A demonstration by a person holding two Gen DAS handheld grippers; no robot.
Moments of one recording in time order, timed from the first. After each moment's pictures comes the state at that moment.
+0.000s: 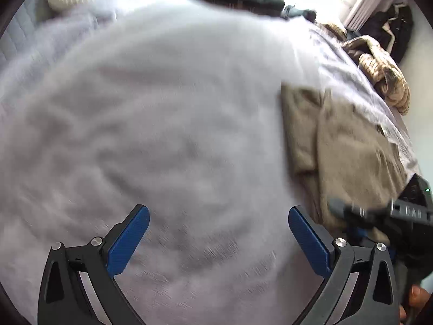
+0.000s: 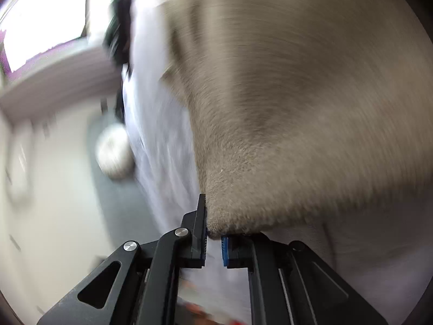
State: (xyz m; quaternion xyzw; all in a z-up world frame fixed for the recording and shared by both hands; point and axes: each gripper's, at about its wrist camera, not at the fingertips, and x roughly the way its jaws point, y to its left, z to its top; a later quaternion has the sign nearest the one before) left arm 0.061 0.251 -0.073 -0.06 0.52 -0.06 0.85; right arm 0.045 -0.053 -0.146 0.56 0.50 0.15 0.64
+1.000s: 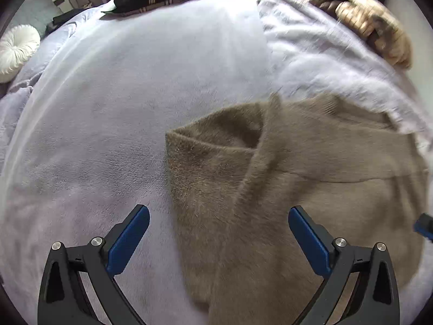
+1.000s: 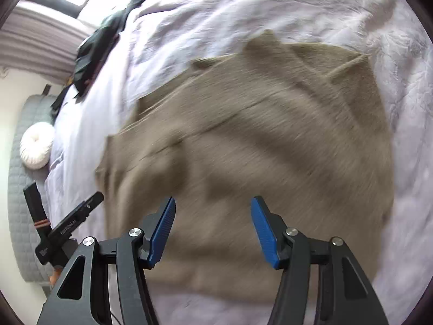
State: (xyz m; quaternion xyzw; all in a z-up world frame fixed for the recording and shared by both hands) left arm 0.195 0.072 -0.110 0.08 0.58 -0.08 0.81; right arm 0.061 -0.253 -0.057 0.33 0.53 -0.03 0.78
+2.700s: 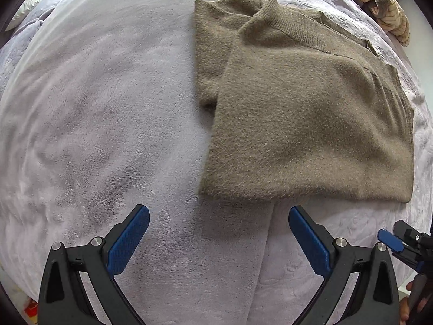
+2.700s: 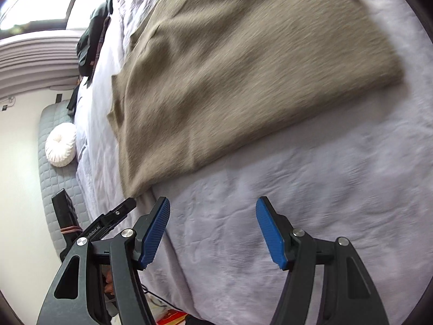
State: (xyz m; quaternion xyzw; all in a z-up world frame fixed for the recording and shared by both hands) left arm 0.018 0.118 -0.099 0.02 0.67 -0.09 0.74; right arm -0.071 -0.209 -0.110 0.46 0.56 0.03 0.69
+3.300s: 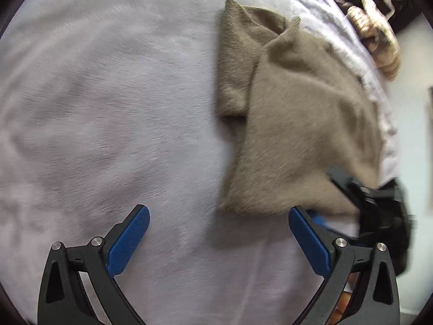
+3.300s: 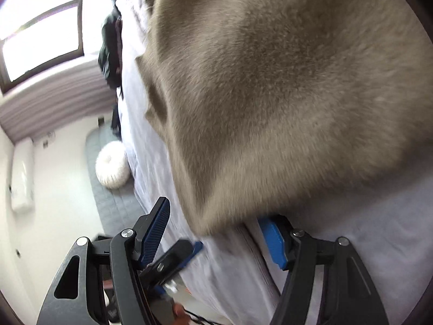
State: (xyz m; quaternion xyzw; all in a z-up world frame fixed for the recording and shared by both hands) left arm 0.058 0.203 -0.117 -0.14 0.69 -0.16 0.69; right arm 0.012 -0.105 -0.169 0.62 0.47 0.10 0.62
